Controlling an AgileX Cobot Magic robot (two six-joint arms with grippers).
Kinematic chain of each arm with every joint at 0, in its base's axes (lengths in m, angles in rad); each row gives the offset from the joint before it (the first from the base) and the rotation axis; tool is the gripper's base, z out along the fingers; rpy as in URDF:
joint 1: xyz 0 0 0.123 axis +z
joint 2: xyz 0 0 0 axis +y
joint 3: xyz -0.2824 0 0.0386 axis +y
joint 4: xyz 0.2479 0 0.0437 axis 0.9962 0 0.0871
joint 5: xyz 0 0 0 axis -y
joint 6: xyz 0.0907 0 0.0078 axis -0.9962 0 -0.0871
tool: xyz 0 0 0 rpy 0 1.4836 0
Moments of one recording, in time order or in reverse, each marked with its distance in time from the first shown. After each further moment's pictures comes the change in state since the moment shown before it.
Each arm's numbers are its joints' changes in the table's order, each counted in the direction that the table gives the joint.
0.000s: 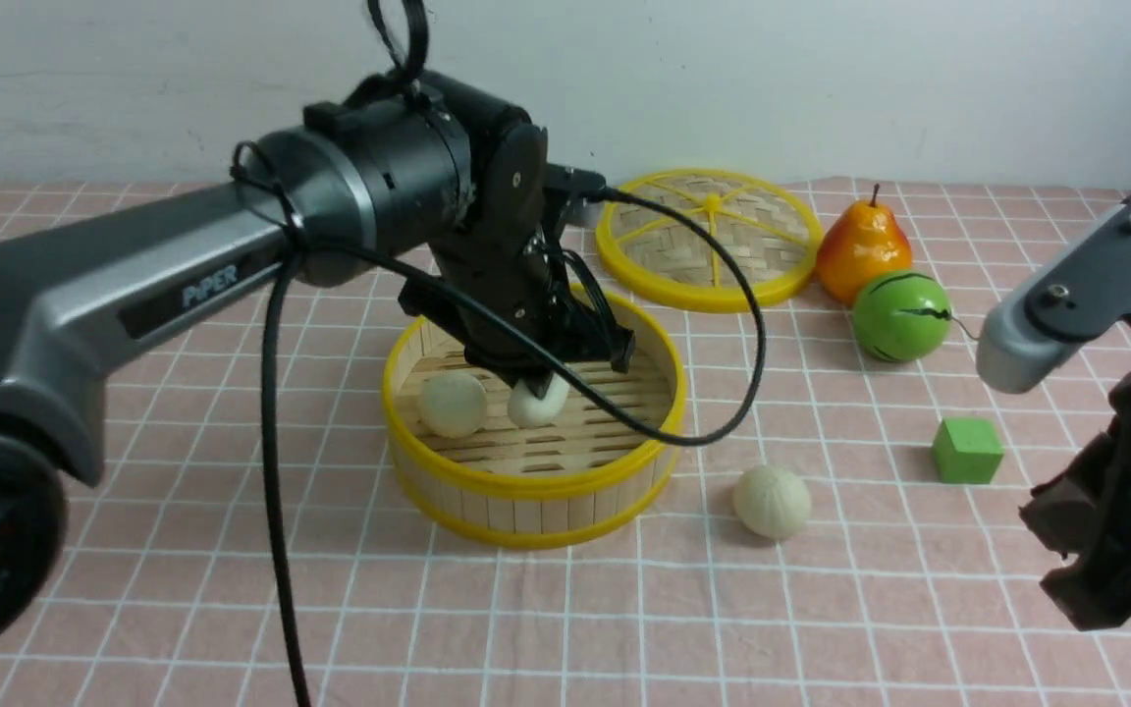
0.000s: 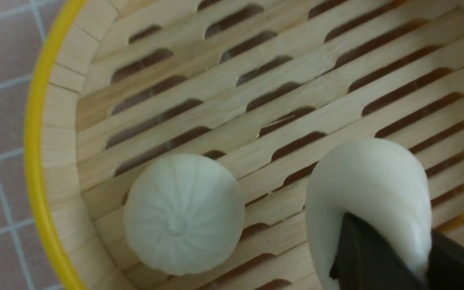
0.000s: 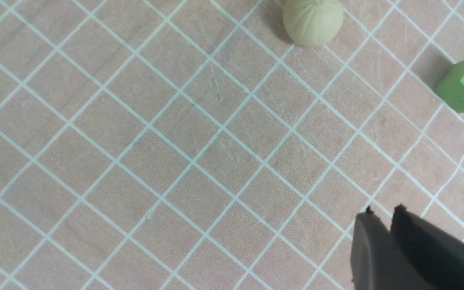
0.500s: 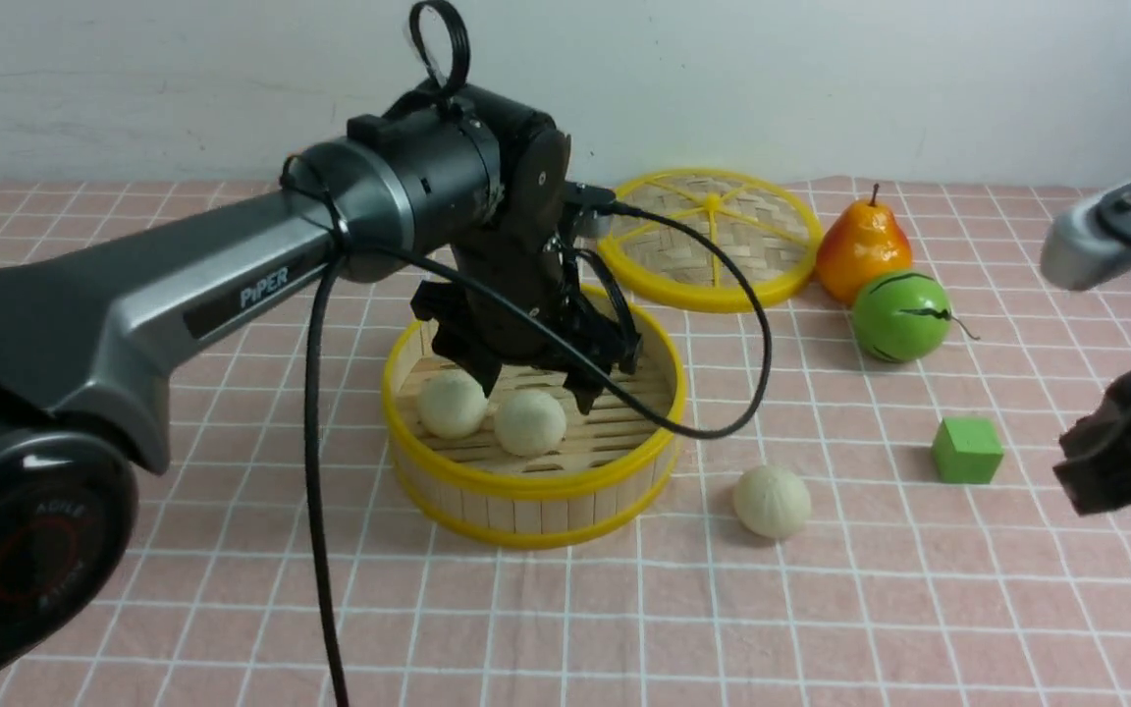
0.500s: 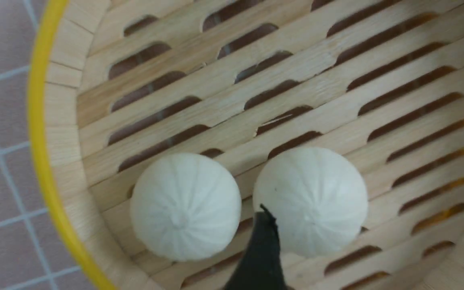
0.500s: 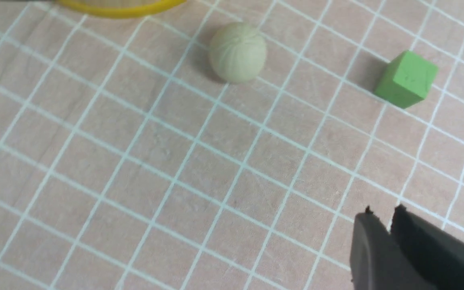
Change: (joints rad) right arm -0.183 0.027 -0.014 0.036 0.097 -0.112; left arm 0.000 0.026 -0.165 -0.007 -0.157 0.001
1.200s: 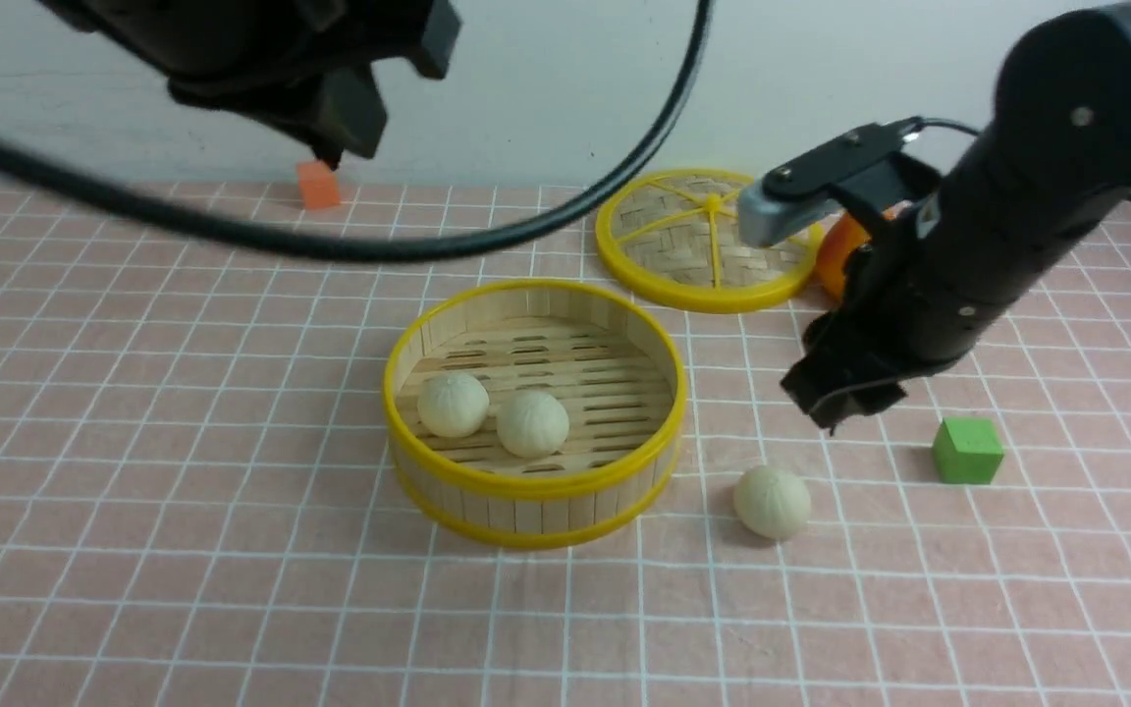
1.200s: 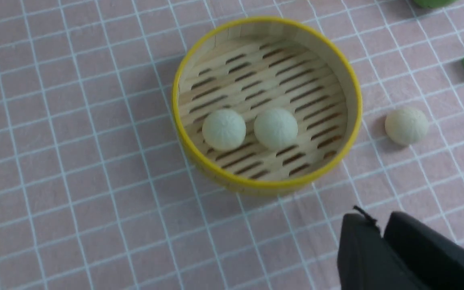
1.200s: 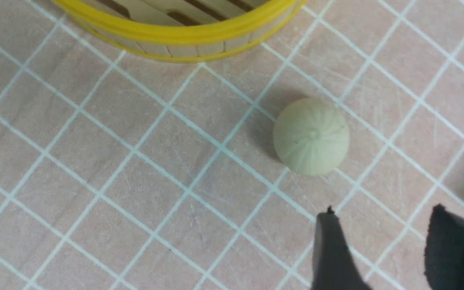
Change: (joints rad) right arm 0.102 0.590 -0.435 0.057 -0.079 0.169; left arm 0.000 -0.728 0.257 -0.006 -0.172 -0.025
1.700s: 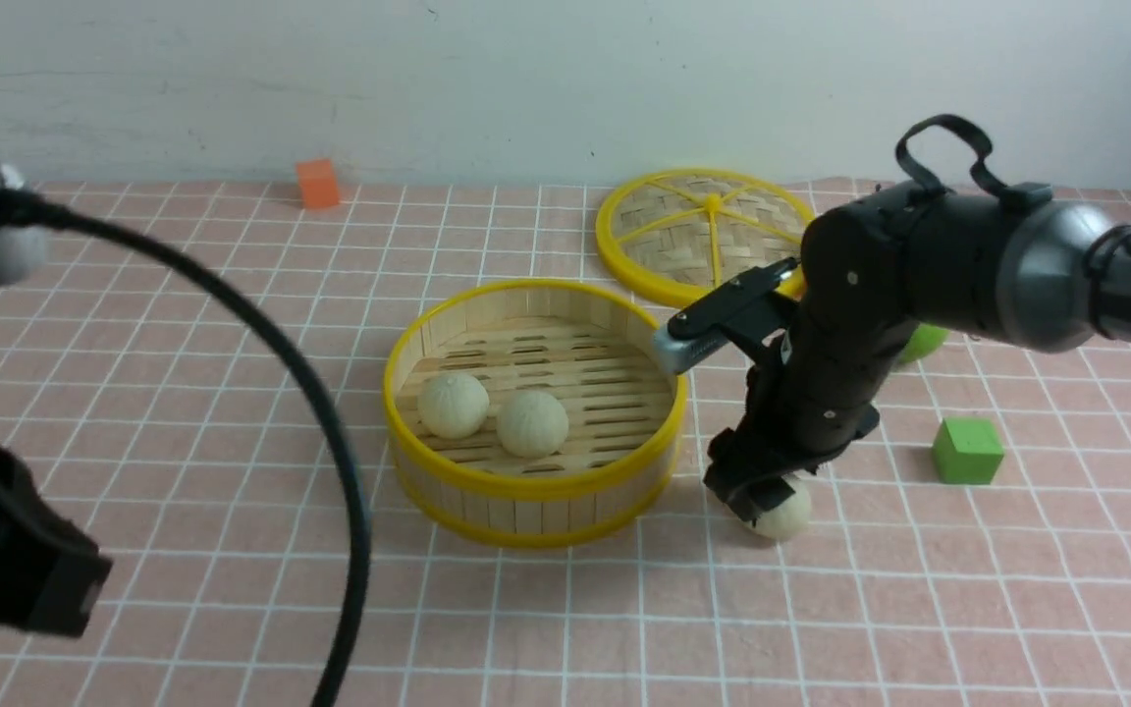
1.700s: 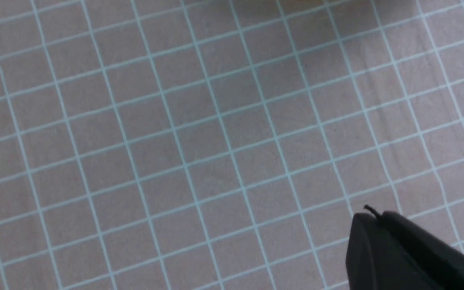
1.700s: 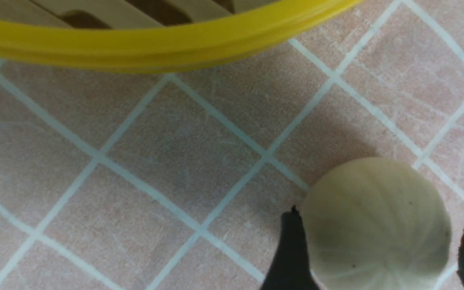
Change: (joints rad) right arm 0.011 0.285 -0.015 -0.057 0.152 -0.022; left arm 0.000 -0.490 0.645 -0.005 0.000 0.028
